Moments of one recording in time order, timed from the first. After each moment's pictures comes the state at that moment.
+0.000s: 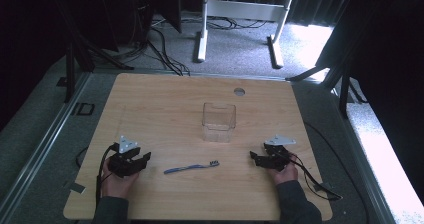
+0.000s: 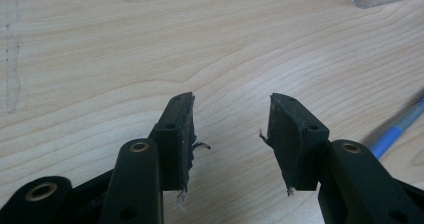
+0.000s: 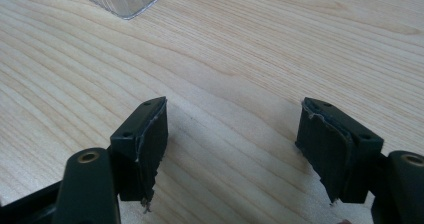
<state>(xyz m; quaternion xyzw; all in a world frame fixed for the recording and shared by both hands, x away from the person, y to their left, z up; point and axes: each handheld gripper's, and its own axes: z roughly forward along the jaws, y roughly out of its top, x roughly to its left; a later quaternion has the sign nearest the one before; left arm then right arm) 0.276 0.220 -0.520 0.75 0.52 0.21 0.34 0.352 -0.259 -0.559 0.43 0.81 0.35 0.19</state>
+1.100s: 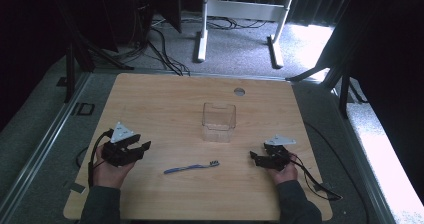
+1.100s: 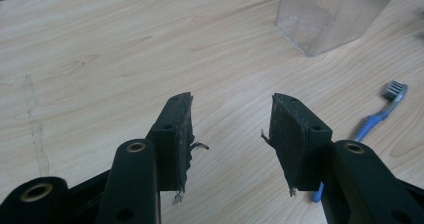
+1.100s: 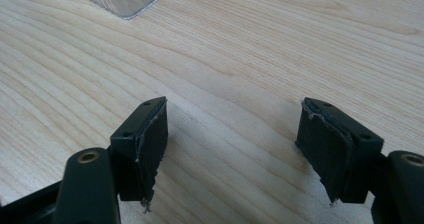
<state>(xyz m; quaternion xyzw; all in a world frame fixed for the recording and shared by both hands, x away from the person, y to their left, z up) 0.283 0.224 -0.468 0.78 0.45 0.22 0.38 0.352 -0.259 -0.559 0.43 0.81 0.35 0.19</state>
